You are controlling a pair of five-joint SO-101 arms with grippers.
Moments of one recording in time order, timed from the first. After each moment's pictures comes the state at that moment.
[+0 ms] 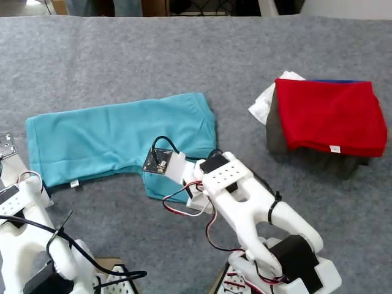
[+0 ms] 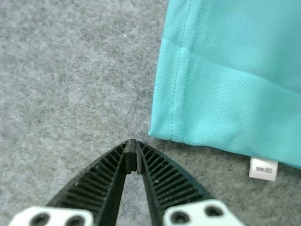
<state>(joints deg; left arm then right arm) -47.0 -31.7 66.9 37.7 -14.7 -29.7 -15.7 54.6 55.0 43.6</state>
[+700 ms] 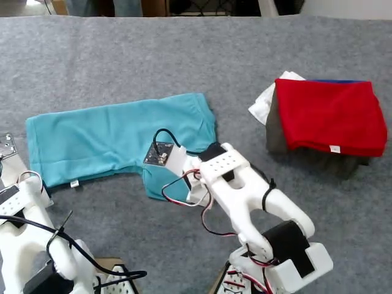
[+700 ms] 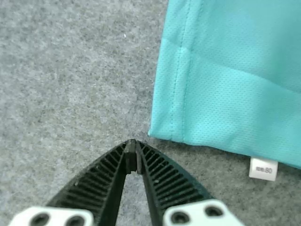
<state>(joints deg) -47.0 -31.7 66.9 37.7 -14.7 -27.5 -7.9 48.1 58.7 43.6</state>
